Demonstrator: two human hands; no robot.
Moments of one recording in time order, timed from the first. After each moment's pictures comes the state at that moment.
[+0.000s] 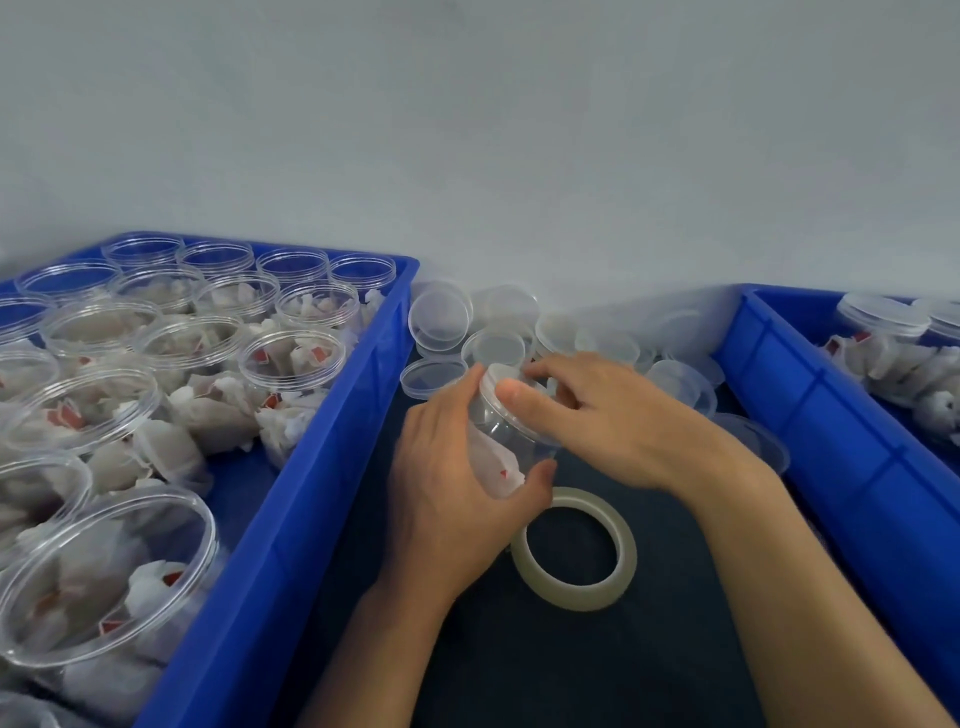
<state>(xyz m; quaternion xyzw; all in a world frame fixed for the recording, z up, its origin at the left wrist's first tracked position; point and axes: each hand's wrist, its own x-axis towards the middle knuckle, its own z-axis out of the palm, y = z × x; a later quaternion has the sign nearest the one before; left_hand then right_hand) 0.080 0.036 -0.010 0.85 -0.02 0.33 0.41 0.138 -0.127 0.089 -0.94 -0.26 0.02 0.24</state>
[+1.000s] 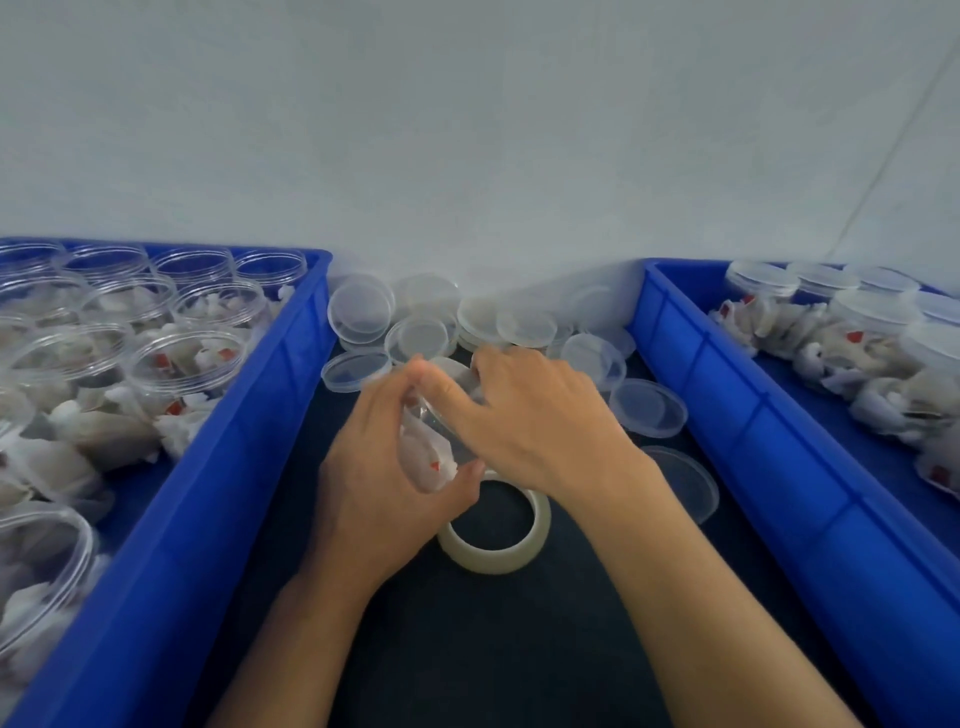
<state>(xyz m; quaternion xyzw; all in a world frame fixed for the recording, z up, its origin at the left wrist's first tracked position) 0.077 0.029 -0.011 0.84 -0.10 0.30 0.45 0.103 -0.126 0.084 -0.97 -0.16 -0.08 0.19</state>
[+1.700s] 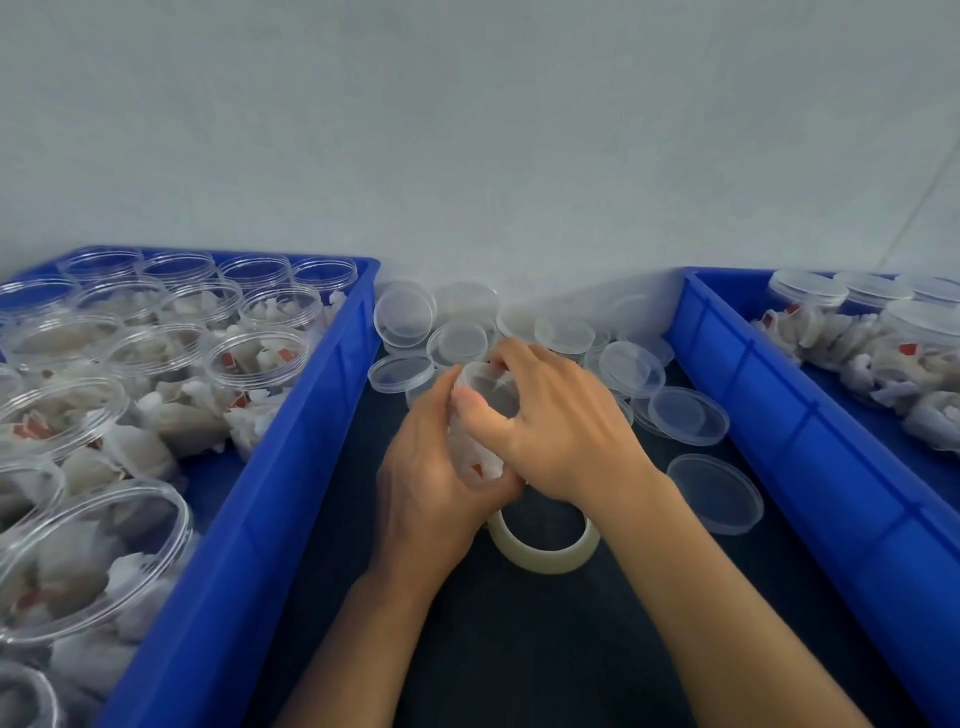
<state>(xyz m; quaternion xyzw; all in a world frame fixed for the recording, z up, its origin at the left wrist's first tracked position) 0.068 0.020 -0.010 0.83 -0.05 0.29 0.48 0.106 -0.114 0.070 -0.94 -0.20 -0.13 0.24</state>
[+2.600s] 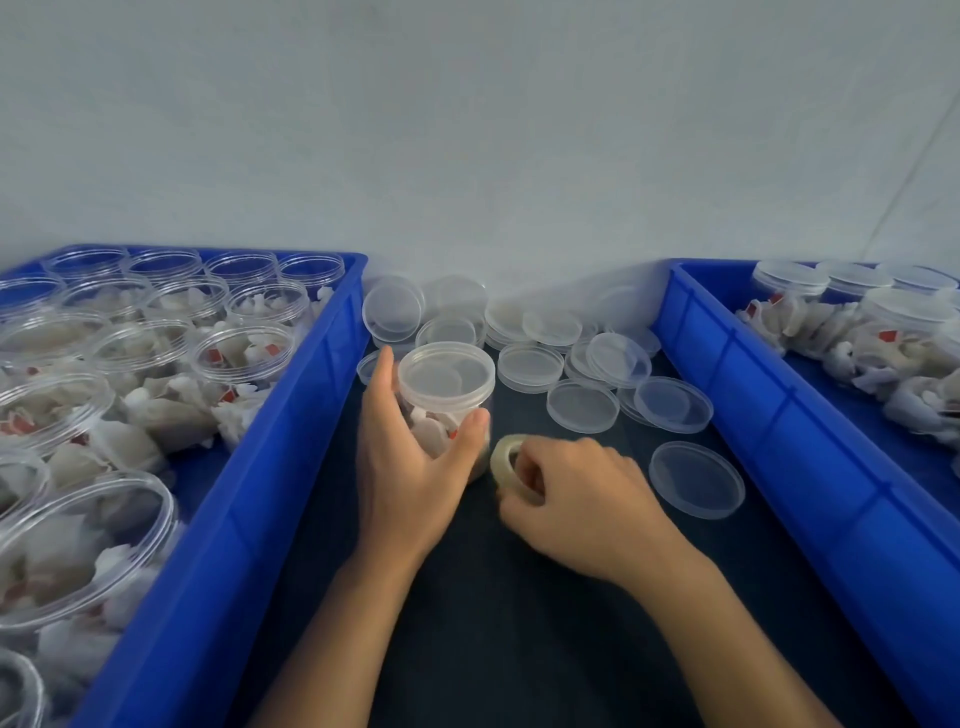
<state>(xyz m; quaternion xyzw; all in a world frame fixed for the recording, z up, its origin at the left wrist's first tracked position) 0.074 0.023 -0.014 0.79 0.03 0.31 0.53 0.066 -0.154 0.029 -0.97 -0.16 -0.02 0.16</state>
